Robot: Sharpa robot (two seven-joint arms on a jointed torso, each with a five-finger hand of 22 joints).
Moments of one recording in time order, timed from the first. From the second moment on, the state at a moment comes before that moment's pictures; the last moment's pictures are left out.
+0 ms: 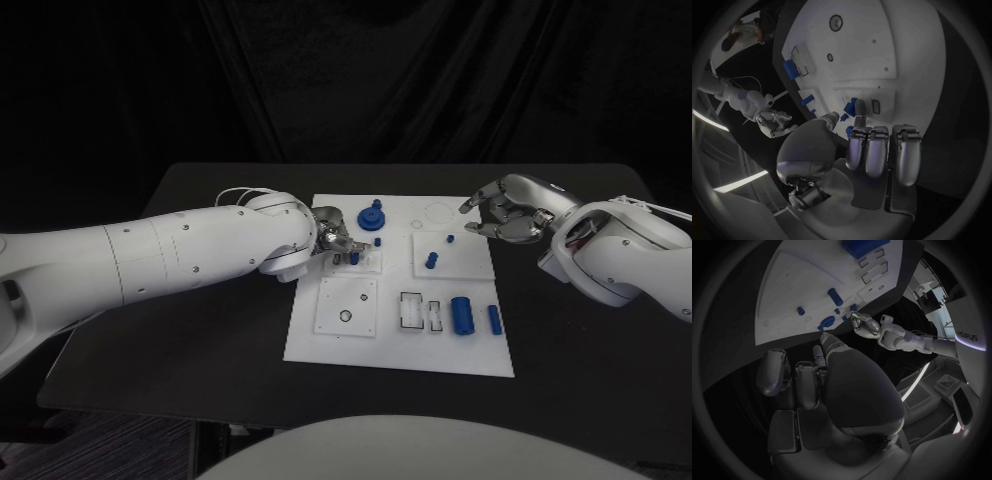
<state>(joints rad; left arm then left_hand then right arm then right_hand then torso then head) 1.27 -0.57 -0.21 1.34 -0.99 -0.05 -0.46 0.95 -0.02 0.20 0.29 0.20 1.02 0.05 0.27 0.89 1.47 -0.02 1.57 1.31 1.47 -0.06 1.58 1.31 0.01 1.47 -0.06 1.57 1.31 1.32 -0.99 -0.25 1.60 -1.25 -0.42 -0.03 1.59 -0.09 0.20 0.28 0.27 0.85 0.14 0.21 0.14 1.44 0.05 1.49 1.31 1.47 -0.03 1.41 1.31 0.08 1.39 0.08 1.21 1.31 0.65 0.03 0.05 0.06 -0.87</state>
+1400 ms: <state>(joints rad) 1.27 -0.60 -0.21 1.36 -0.99 -0.05 -0.44 1.18 0.02 0.21 0.19 0.27 1.00 0.03 0.32 1.06 1.47 -0.03 1.57 1.31 1.47 -0.08 1.58 1.31 0.01 1.47 -0.06 1.57 1.31 1.32 -0.99 -0.25 1.60 -1.25 -0.41 -0.04 1.59 -0.09 0.20 0.28 0.28 0.85 0.14 0.21 0.14 1.44 0.05 1.49 1.31 1.47 -0.03 1.40 1.31 0.08 1.39 0.08 1.20 1.31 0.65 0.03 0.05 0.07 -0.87</state>
